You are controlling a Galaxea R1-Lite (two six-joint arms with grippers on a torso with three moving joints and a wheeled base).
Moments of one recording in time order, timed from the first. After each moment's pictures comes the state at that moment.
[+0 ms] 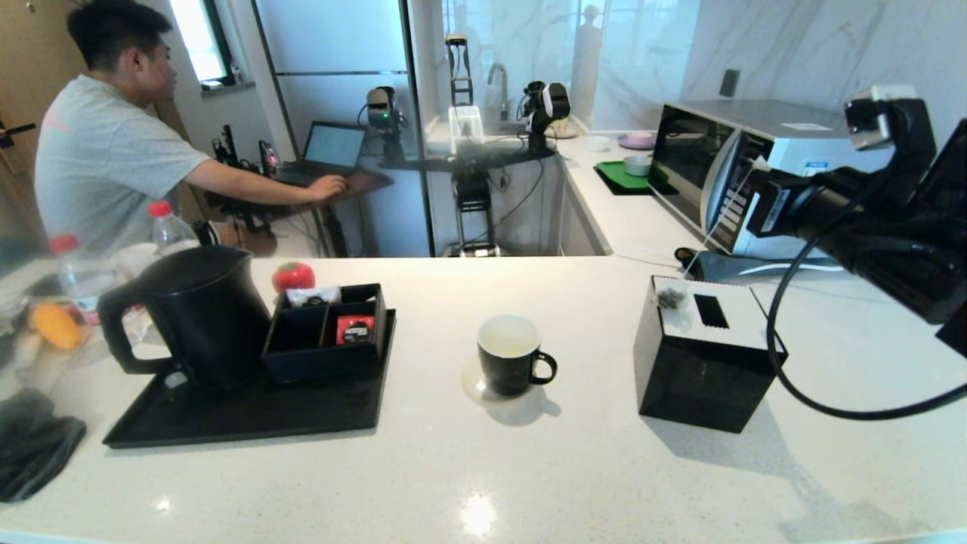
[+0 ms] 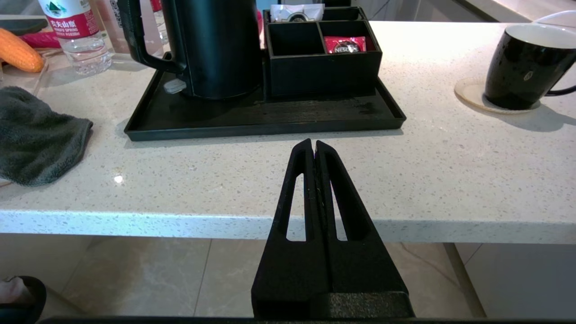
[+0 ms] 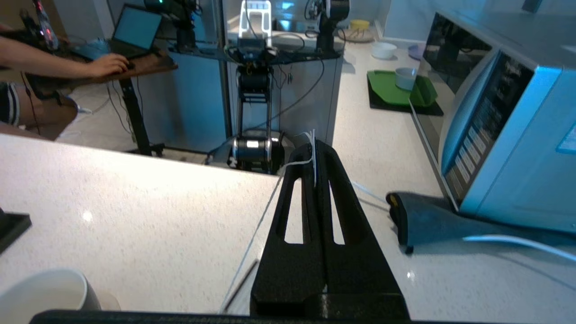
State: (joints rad) left arm 0.00 0.00 0.00 0.00 0.01 -0.02; right arm 0.22 1.60 -0.86 -0.89 -0.06 -0.05
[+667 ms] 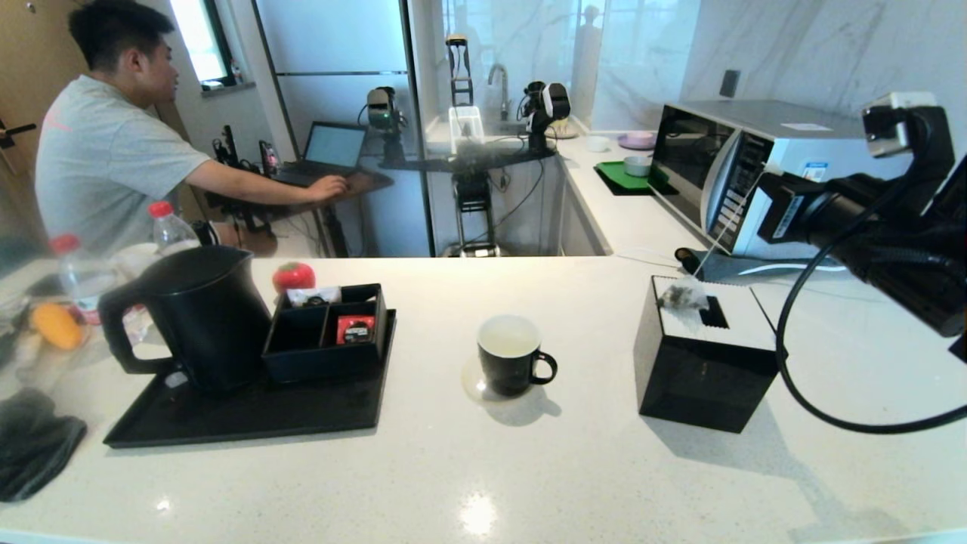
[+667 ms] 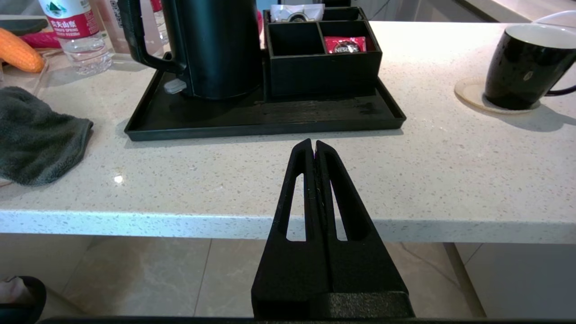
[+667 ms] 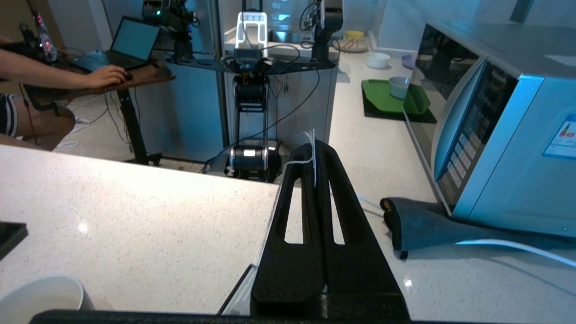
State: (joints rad) left arm 0.00 0.00 0.00 0.00 0.01 -0.02; right arm 0.21 1.58 -0.82 -0.94 -0.06 -0.04
